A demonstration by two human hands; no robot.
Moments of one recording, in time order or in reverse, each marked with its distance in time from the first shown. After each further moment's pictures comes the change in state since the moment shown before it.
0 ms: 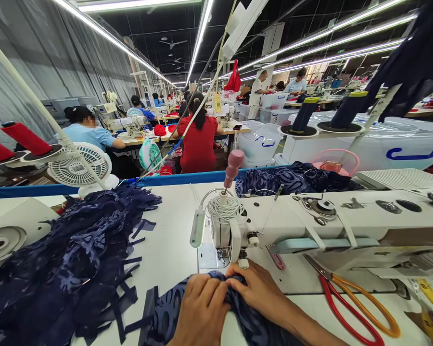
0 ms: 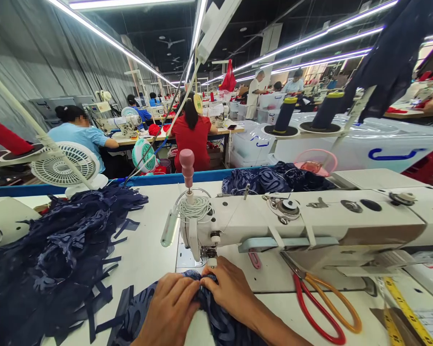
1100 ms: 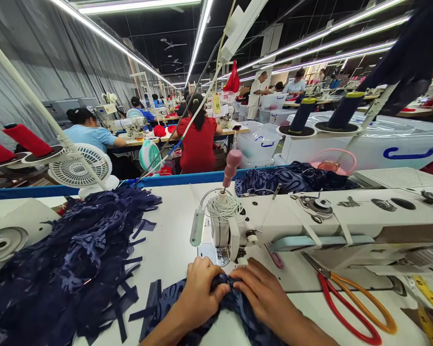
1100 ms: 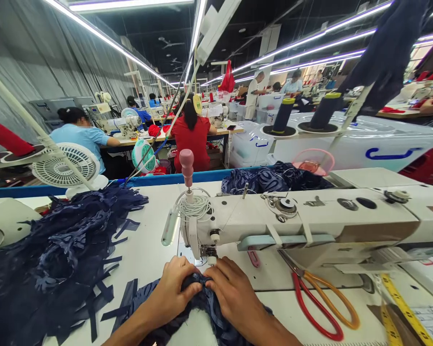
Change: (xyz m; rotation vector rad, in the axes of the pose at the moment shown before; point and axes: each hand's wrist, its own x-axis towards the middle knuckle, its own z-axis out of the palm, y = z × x) left_hand 0.037 -0.011 -0.013 -0.401 -0.383 -0.405; right_hand -0.024 0.018 0.006 -0.083 0.271 -0.442
